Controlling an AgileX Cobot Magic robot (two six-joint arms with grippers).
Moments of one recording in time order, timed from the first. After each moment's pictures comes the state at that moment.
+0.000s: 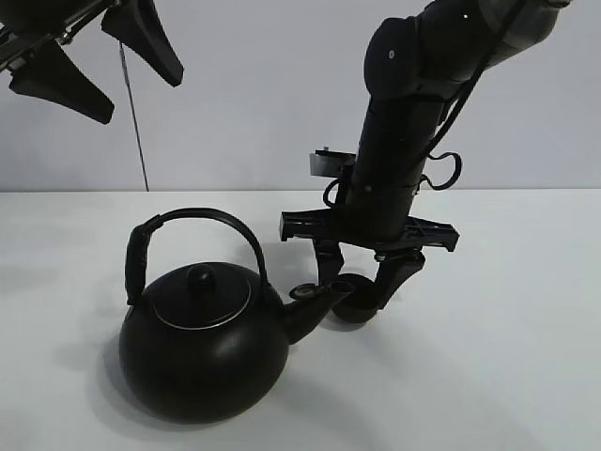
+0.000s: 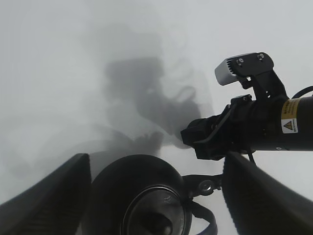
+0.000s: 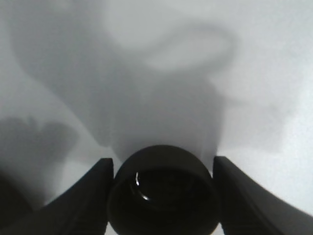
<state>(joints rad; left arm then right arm) -0.27 1.64 -1.31 -0.56 0.81 0.14 0.45 2.17 -1.52 0.14 0.87 0.21</state>
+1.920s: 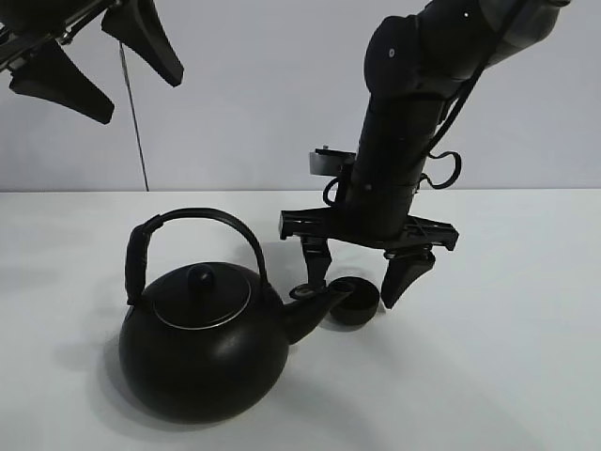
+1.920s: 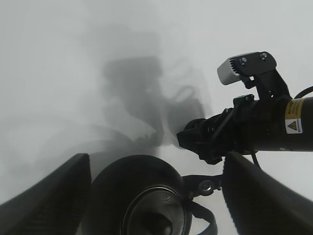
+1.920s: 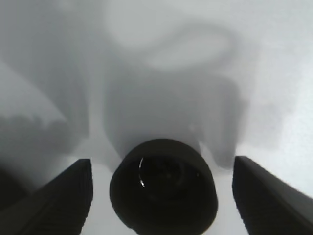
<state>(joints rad) -0.27 1.64 -1.31 -0.56 0.81 0.14 0.45 2.17 -1.52 0.14 0.87 0.21</state>
